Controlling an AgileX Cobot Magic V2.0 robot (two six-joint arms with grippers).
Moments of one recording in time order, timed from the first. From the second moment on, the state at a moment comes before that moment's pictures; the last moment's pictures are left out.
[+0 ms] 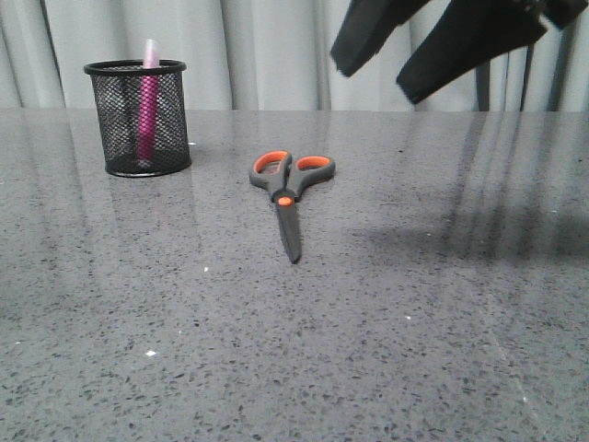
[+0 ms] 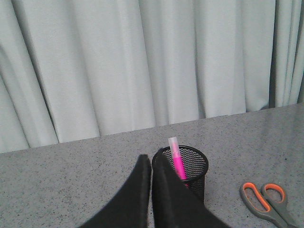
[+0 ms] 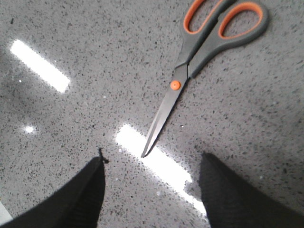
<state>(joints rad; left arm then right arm) -0.17 0.63 -0.70 -0.62 0.25 0.66 0.42 1.37 -1.14 0.55 0.85 -0.30</state>
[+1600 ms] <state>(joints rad) -0.17 0.63 -0.70 -0.62 0.25 0.66 0.62 2.04 -1.84 -0.01 1.19 0.35</state>
